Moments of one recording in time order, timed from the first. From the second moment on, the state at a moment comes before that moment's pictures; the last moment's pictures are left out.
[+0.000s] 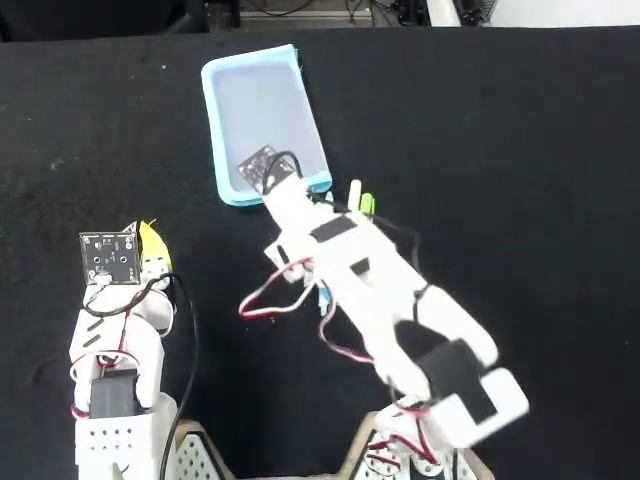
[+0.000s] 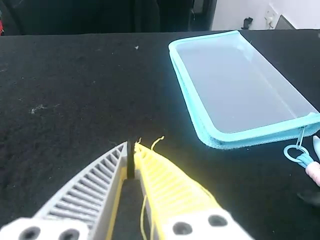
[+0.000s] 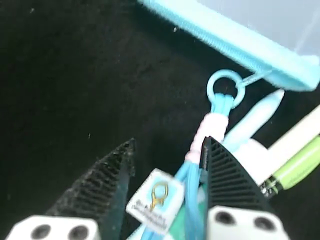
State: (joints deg) left arm -9.1 -104.4 96.0 32.8 -4.1; right arm -27.2 1.5 35.5 38.4 12.6
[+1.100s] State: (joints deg) left arm -9.1 -104.4 96.0 34.0 -4.2; right arm -7.3 -10.8 22.3 73.7 21.3
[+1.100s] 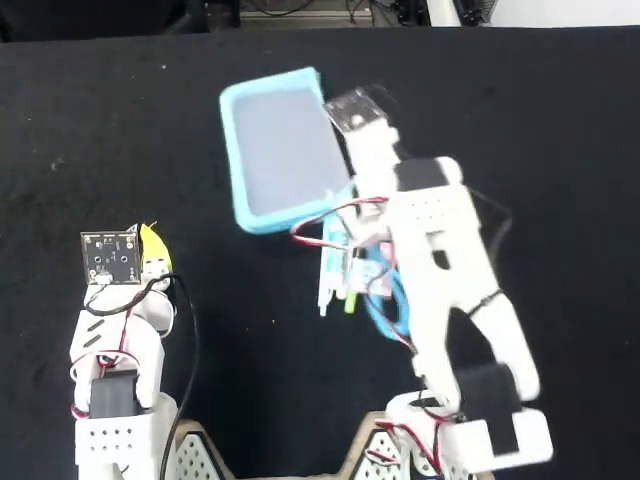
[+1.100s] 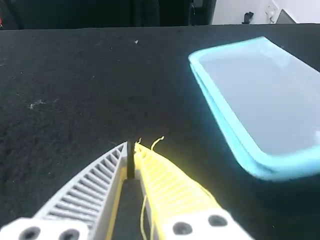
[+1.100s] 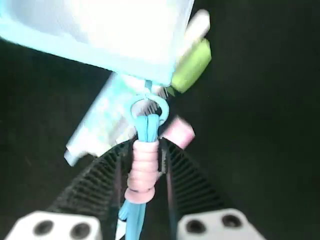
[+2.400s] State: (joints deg) left arm -9.1 -104.4 96.0 34.0 -4.2; right arm 1.3 -12.6 47.5 52.3 20.8
